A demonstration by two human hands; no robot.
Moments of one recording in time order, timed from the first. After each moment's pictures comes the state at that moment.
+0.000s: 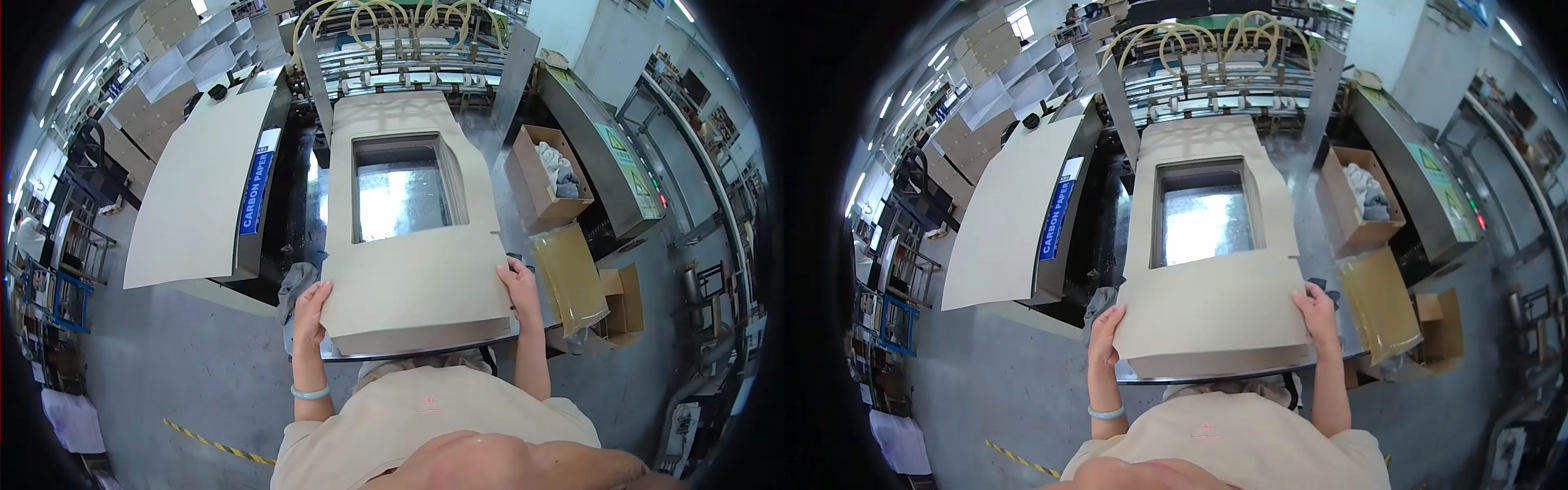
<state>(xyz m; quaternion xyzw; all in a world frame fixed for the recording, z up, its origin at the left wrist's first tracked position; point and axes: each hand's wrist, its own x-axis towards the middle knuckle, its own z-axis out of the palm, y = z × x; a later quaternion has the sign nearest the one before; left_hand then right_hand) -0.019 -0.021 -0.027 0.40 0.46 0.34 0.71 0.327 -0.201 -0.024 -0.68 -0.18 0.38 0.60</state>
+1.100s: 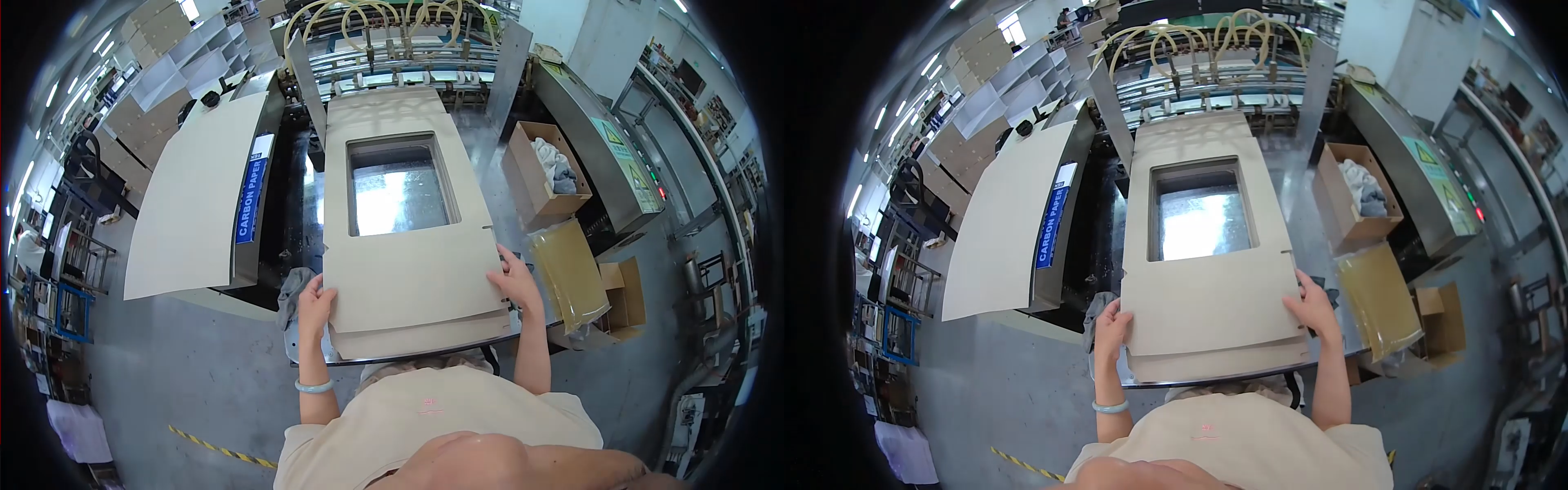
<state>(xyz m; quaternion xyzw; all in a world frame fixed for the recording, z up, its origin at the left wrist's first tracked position) 0.001 -0.006 -0.047 0.53 0.55 0.33 0.56 0.348 -0.189 -0.036 -0.76 -0.34 0.31 0.45</state>
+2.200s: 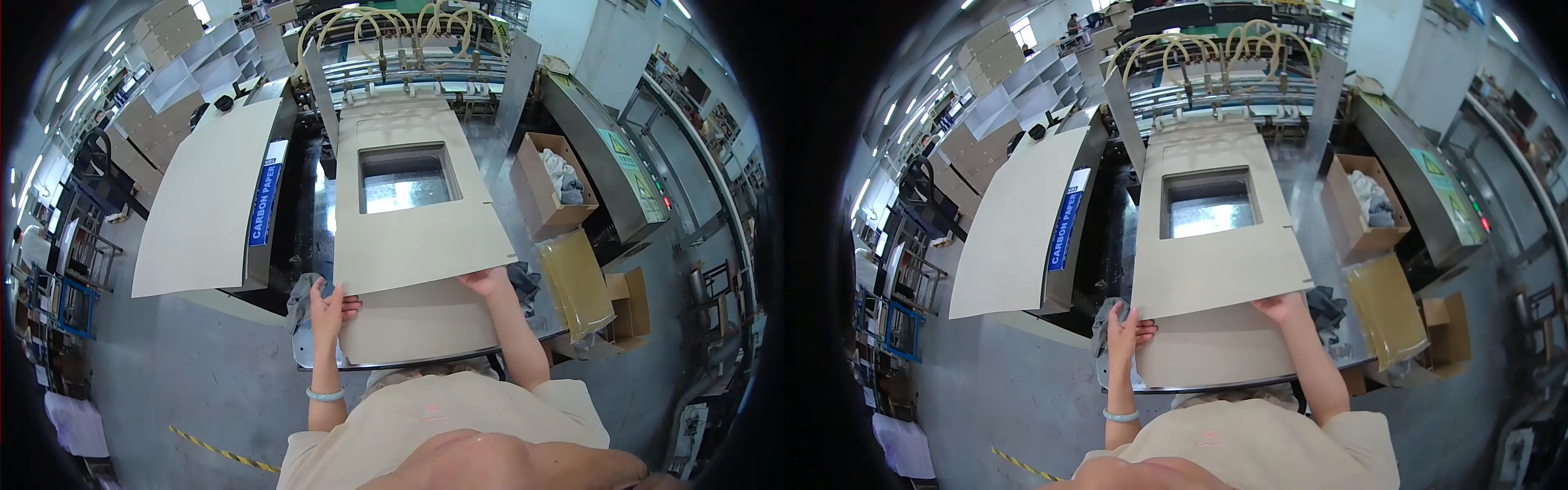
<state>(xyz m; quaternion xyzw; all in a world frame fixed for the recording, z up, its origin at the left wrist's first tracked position) 0.009 -0.018 -0.037 0.44 0.53 0.37 0.63 0.319 -0.101 -0.054 -0.30 0.16 0.59 0.73</state>
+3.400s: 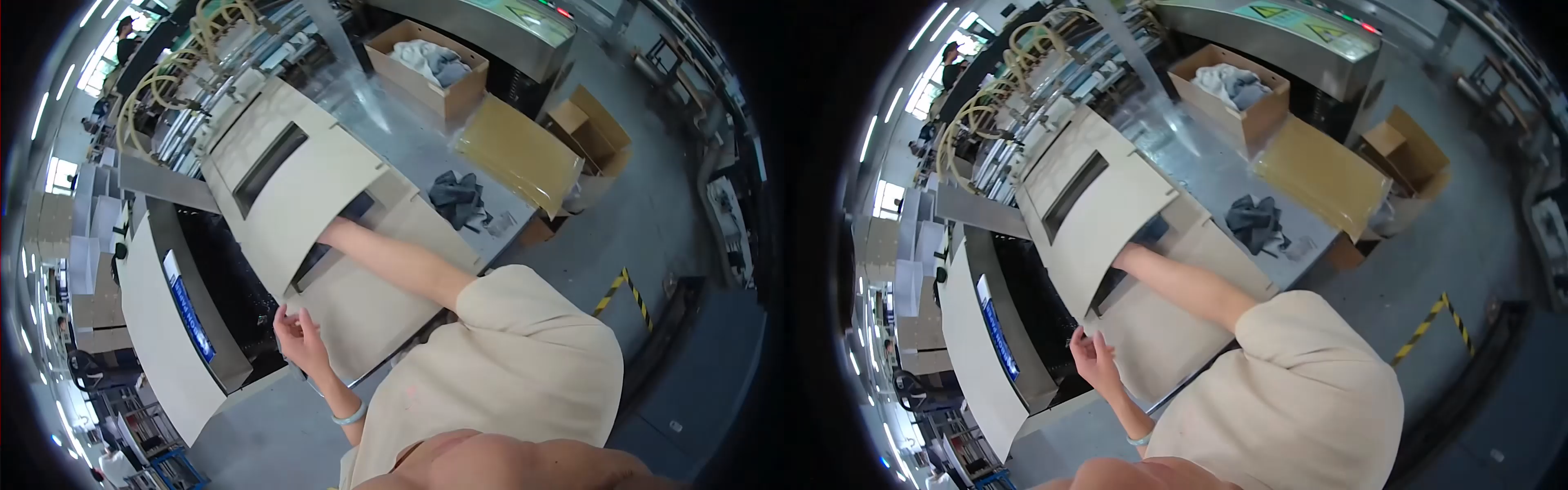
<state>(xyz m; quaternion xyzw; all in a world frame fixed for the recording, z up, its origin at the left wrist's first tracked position) 0.050 -0.026 -0.004 0.70 0.49 0.34 0.39 0.285 0.072 -0.088 0.19 0.03 0.63 0.75</state>
